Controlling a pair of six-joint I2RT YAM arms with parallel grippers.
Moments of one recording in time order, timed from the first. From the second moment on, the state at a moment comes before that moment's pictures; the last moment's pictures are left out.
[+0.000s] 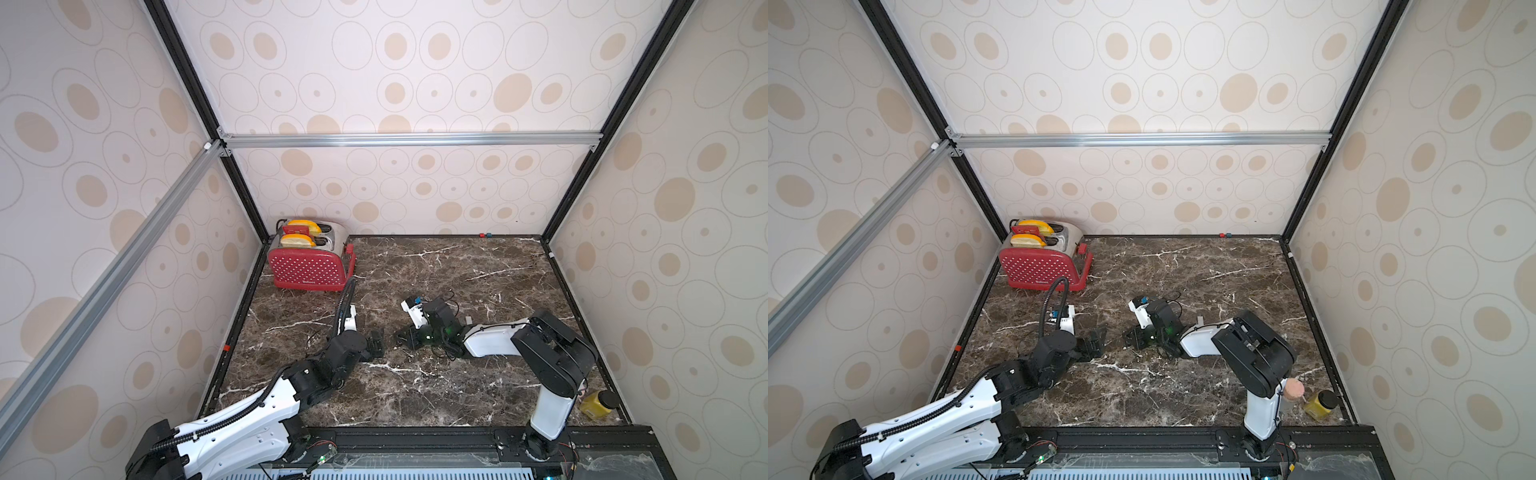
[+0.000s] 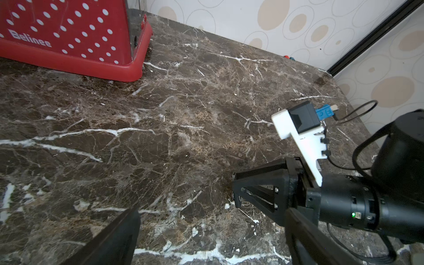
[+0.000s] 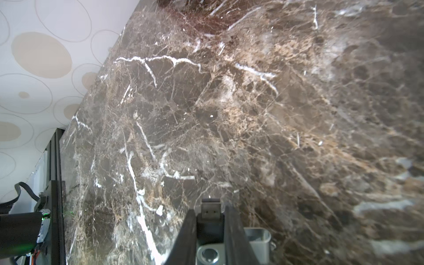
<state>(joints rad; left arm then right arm) -0.88 0.89 0.51 -0.23 -0.48 -0.72 0.84 1.82 0.80 0.34 -0.36 0.39</state>
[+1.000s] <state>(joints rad) -0.83 1.14 0.64 -0.35 -0.39 -0.77 0.86 1.46 0.76 -0.04 -0.24 0.36</state>
